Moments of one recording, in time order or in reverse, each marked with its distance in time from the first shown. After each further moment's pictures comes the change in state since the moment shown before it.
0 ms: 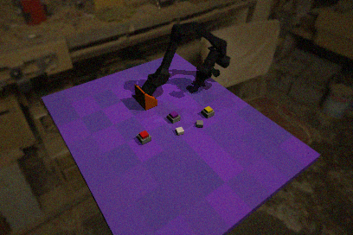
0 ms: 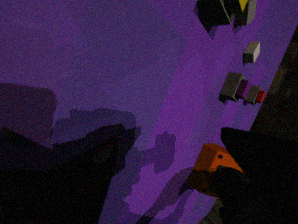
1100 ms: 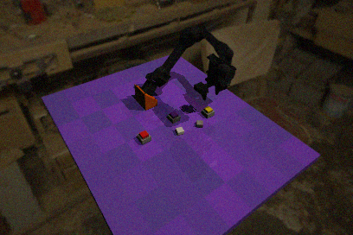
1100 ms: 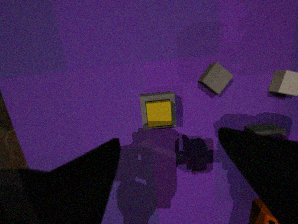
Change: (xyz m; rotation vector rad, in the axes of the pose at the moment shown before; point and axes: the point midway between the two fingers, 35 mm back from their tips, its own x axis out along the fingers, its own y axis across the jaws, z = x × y) arm 0.029 -0.173 0.109 0.479 -0.050 0.672
